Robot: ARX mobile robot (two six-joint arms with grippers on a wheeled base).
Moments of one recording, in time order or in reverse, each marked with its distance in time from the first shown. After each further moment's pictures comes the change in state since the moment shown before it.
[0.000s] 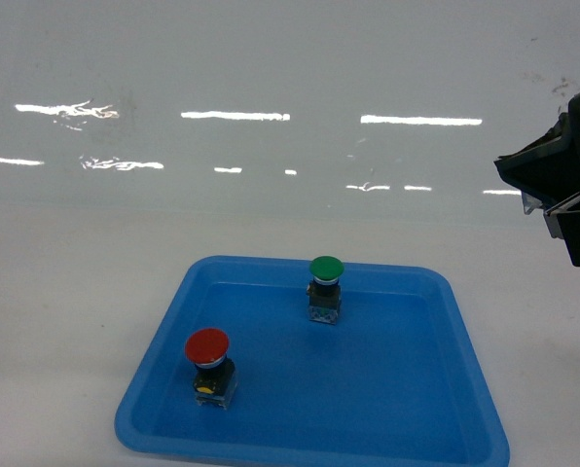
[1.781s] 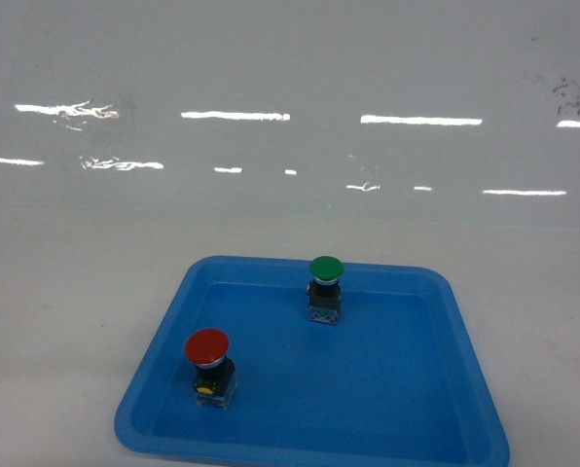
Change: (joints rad) left arm 0.000 0.000 0.000 0.000 0.000 0.003; right arm -0.366 -0.509 -0.234 -0.240 -0.100 -0.178
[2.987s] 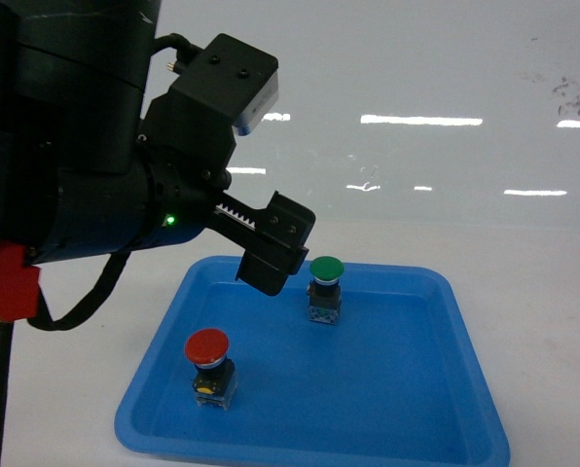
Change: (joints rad) left arm -0.490 0.600 0.397 -0.135 -0.324 0.122; right arm 0.000 0.000 0.000 0.000 0.000 0.000
